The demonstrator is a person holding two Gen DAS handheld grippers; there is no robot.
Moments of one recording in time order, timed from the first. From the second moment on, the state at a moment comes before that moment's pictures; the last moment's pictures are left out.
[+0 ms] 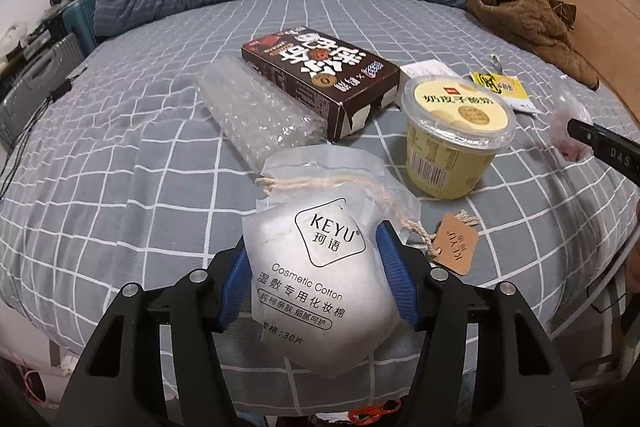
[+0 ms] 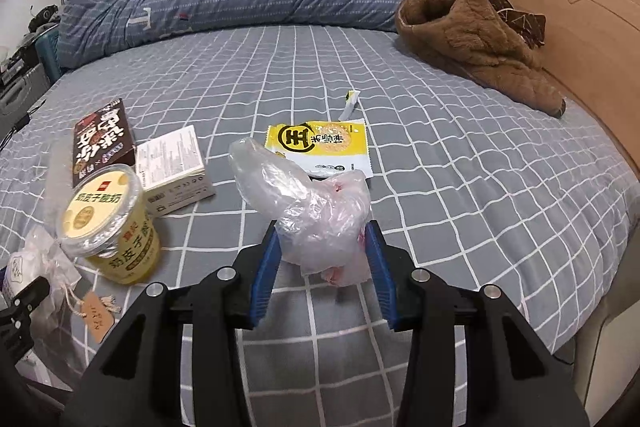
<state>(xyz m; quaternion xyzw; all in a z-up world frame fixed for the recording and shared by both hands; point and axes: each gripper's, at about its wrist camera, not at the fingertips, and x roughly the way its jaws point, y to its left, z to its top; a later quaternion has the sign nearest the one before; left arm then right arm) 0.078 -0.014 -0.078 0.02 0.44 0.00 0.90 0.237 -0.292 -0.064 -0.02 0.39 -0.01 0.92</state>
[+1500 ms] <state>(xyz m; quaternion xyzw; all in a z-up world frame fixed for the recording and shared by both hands) -0.014 0.007 -0.014 -0.01 0.37 -0.03 0.93 0.096 -0.217 -0.026 -0.04 0.35 0.04 0.93</state>
